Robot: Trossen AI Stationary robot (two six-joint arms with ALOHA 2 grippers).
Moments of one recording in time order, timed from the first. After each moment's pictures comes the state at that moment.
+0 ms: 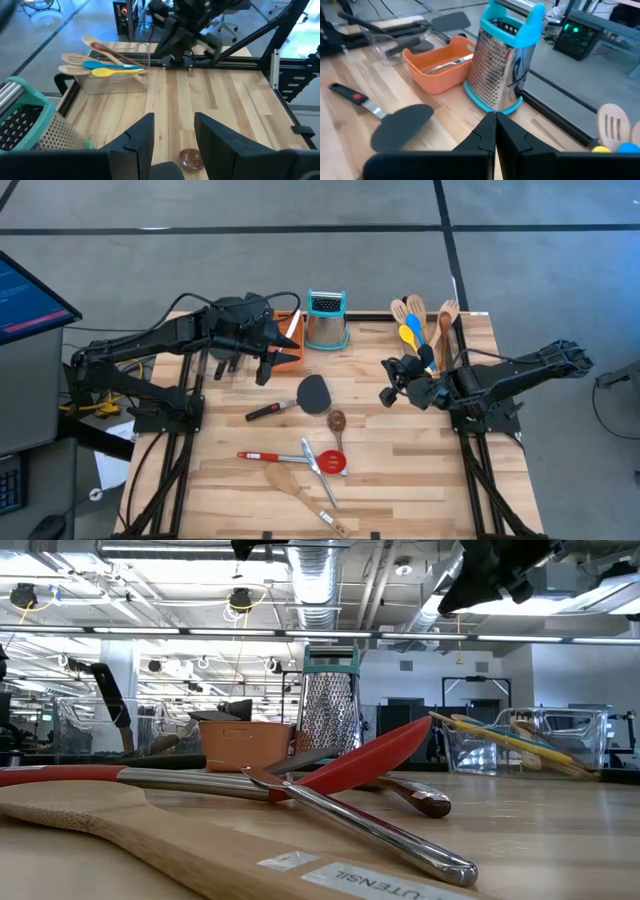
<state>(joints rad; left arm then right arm) 0.22 1.21 1.28 -0.49 0.17 0.07 0.27 1.07 0.82 -0.44 0.94 0.46</state>
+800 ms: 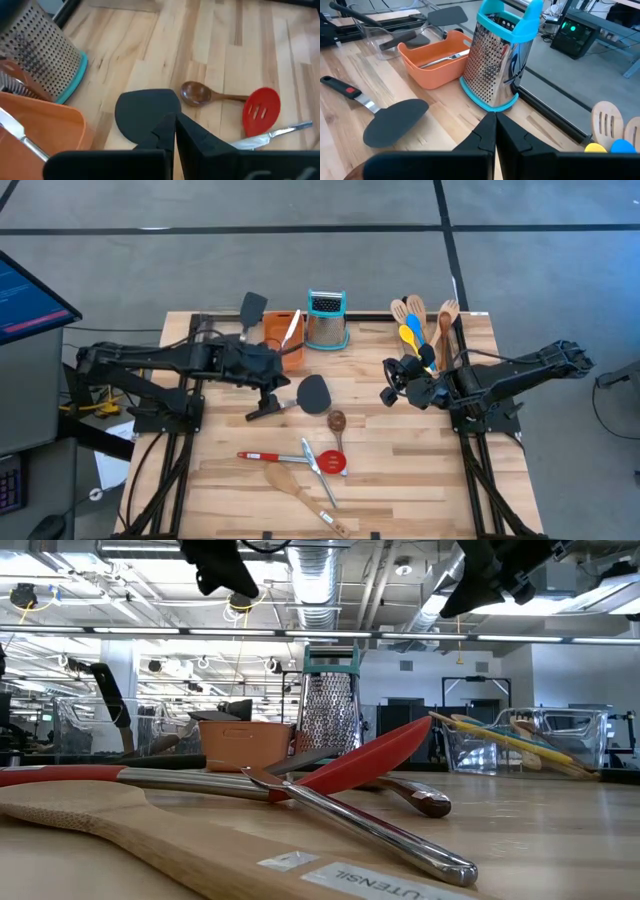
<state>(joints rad) -0.02 1.22 1.11 -0.64 -0.18 -0.18 0.25 1.07 0.82 -0.48 0.94 0.46</state>
